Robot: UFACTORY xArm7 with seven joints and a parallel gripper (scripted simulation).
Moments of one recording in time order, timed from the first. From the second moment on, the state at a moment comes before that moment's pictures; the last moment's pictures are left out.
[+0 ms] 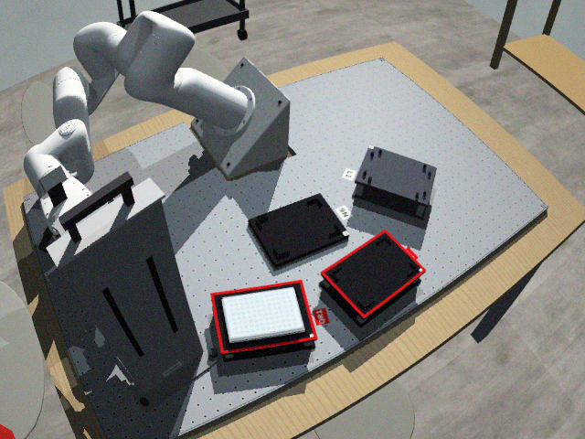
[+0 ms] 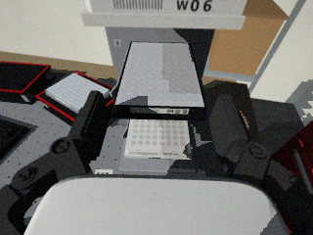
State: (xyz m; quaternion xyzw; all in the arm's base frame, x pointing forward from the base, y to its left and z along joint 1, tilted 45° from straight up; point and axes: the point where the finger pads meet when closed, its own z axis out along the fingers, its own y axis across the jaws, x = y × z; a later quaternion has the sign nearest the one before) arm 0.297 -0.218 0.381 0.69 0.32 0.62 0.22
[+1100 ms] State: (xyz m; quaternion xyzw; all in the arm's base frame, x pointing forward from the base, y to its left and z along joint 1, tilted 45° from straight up) arm 0.316 -0.216 0.378 0.69 0.32 0.62 0.22
